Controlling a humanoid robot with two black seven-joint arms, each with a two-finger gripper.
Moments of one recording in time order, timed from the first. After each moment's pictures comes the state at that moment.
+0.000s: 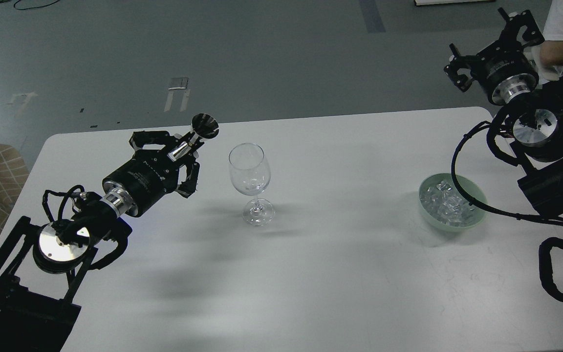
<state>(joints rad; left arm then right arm) -0.19 0.30 -1.35 -1.60 0.10 0.10 0.36 0.85 -0.22 1.22 0.54 -0.15 0.22 0.09</state>
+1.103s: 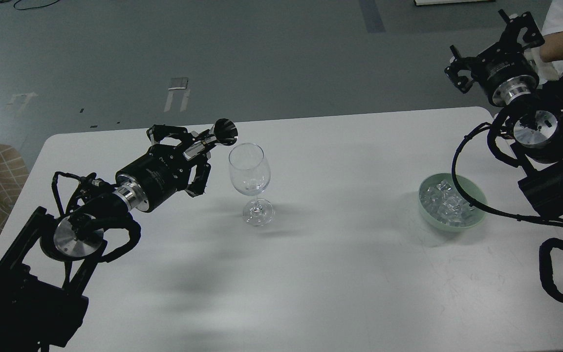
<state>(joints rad) -0.24 0.30 -1.29 -1.60 0.29 0.05 0.42 0.84 -0.22 1.22 0.54 -0.15 0.22 0.09</state>
